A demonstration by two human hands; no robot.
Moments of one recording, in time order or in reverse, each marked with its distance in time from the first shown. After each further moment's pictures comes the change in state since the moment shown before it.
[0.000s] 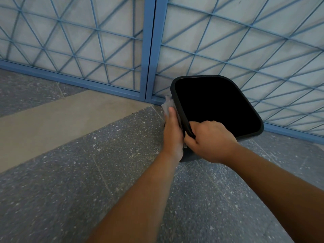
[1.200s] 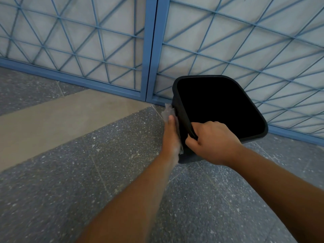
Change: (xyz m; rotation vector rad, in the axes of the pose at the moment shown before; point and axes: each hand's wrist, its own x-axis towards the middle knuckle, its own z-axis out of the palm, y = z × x) left_hand -0.005 -0.009 -0.005 0.001 -0.088 0.000; right_hand 0.002 0.003 -0.001 0.020 -0.015 0.019
